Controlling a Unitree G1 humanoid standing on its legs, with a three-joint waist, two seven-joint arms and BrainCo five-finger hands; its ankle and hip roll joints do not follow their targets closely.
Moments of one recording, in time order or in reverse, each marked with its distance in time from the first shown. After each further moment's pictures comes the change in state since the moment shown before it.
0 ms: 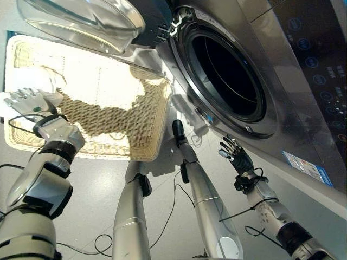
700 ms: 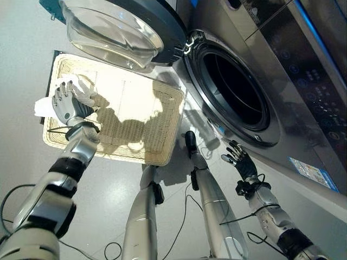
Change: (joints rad) left arm 0.123 -0.070 0.124 -0.214 -0.190 -0.247 0.305; right arm 0.020 0.038 0.000 0.043 -0.136 0.005 -0.099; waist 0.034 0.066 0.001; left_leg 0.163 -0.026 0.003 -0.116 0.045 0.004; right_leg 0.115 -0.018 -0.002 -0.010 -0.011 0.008
